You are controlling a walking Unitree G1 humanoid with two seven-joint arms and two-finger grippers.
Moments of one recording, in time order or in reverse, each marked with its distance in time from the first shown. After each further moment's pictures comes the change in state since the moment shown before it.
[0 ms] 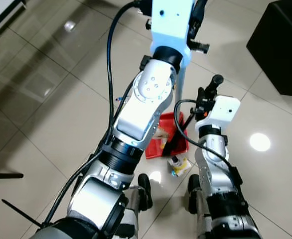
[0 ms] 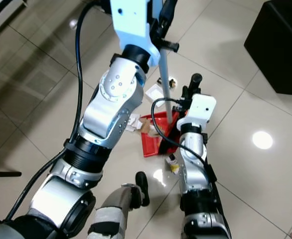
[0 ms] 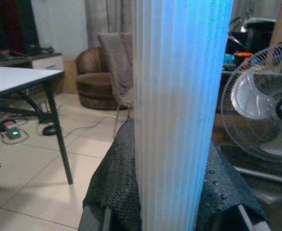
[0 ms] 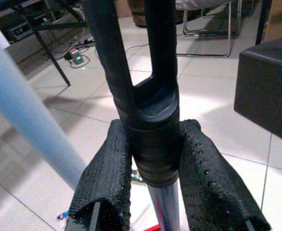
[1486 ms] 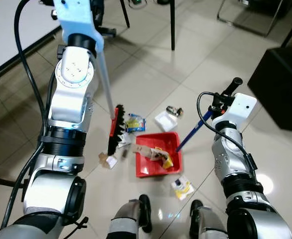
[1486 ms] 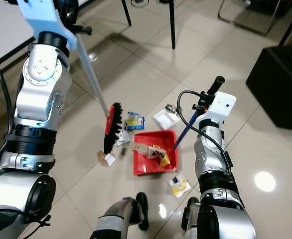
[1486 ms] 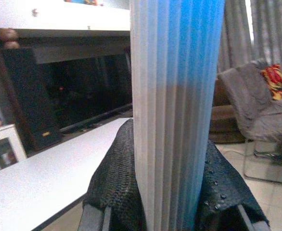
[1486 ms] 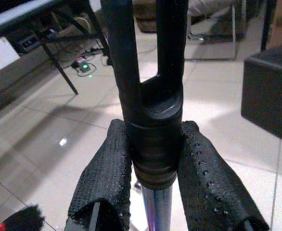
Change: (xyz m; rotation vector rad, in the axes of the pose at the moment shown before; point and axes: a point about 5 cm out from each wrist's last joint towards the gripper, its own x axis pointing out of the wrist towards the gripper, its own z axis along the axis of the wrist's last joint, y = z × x) left arm -0.024 0.145 0.017 0.343 0.036 0.340; right arm 0.030 -0.052 -0.014 0.058 0.142 -0.079
